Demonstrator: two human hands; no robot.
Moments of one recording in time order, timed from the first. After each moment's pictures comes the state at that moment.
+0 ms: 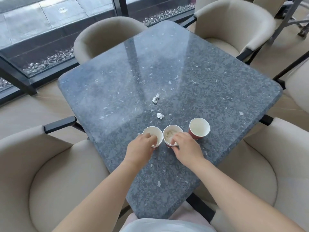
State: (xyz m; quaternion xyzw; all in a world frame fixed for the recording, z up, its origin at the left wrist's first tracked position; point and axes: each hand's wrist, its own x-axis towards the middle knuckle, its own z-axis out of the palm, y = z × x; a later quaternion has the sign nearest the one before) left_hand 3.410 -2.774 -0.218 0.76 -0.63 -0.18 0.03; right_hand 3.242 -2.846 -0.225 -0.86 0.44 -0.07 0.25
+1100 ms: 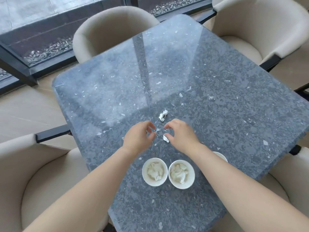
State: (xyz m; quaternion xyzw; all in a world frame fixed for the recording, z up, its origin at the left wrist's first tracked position) left_hand 3.490 -2.901 -0.243 0.80 -0.51 -0.26 0.19; right_hand 3.338 -2.986 -0.236 -0.85 0.41 -0.01 0.31
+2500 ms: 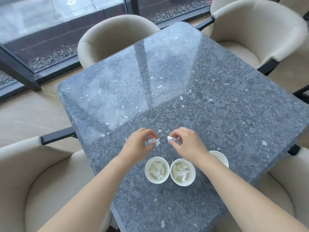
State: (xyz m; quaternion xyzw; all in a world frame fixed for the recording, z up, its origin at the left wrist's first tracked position) left_hand 3.488 -2.873 -0.213 0.74 -0.55 -0.31 0.24; right_hand 3.314 -2.967 -0.223 -0.84 0.42 -0.07 0.34
